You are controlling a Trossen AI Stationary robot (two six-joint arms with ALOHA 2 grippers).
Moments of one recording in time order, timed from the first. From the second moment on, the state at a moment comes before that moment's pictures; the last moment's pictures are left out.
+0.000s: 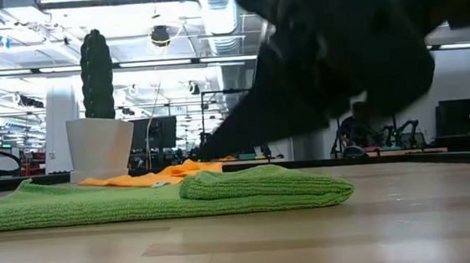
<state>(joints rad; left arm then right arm) -1.13 1.66 0.96 -0.41 -1.01 -1.44 0.54 2.07 1.11 0.30 0.47 0.18</state>
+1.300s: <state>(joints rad) -1.04 1.93 0.97 -0.49 -0.79 -1.60 0.56 2.09 1.24 0.19 0.45 0.14</state>
